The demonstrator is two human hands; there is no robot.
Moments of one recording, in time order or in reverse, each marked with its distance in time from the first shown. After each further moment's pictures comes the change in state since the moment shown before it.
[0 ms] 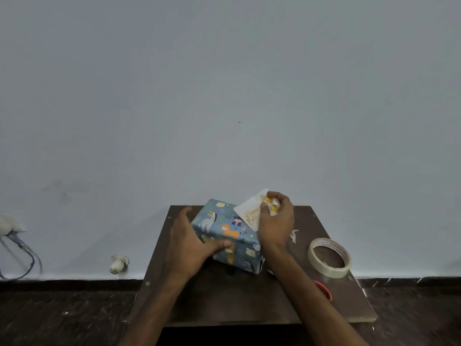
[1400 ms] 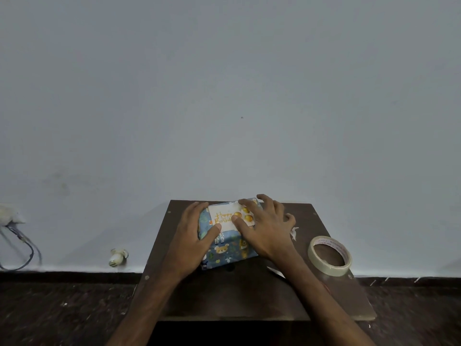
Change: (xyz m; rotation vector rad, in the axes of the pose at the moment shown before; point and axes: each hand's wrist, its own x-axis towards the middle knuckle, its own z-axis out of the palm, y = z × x) left_hand 0.003 -0.008 0.004 -0.064 -0.099 0.165; right_hand -0.007 -0.007 -0.023 -0.925 -0.621 -0.353
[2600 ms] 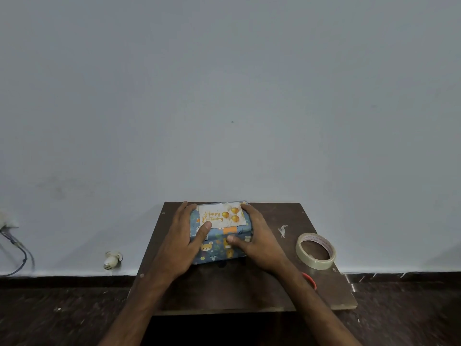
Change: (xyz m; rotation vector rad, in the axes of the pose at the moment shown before) left_hand -0.017 0.023 -0.013 0.158 -0.040 -0.003; right_hand -0.025 0.024 0.012 0.587 -0.089 -0.087
